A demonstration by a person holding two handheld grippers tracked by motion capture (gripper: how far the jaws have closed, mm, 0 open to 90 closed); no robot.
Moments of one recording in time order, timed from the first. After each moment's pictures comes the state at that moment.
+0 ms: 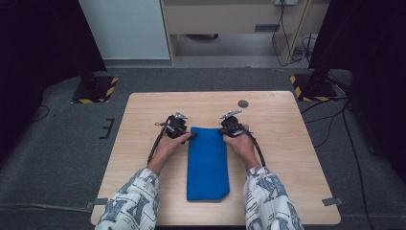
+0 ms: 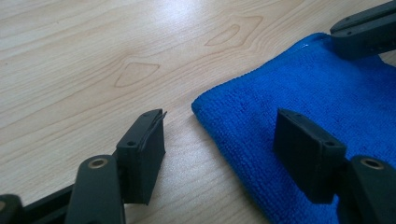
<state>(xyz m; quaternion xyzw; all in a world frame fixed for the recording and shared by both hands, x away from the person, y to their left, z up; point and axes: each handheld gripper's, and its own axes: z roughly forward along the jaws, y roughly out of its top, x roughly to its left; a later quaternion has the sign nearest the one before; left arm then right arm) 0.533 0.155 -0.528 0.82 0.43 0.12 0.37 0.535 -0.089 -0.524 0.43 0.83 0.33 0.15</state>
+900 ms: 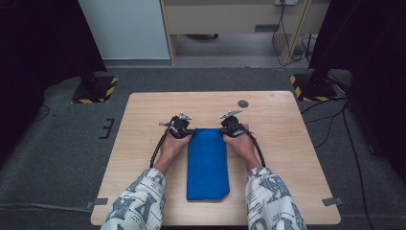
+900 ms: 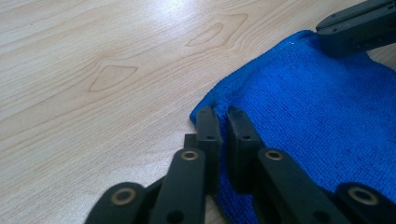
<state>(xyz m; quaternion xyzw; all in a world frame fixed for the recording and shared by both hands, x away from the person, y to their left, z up) 0.528 0.142 -0.526 0.82 0.42 0.12 0.36 0.536 -0.090 -0.524 0.43 0.83 0.33 0.14</state>
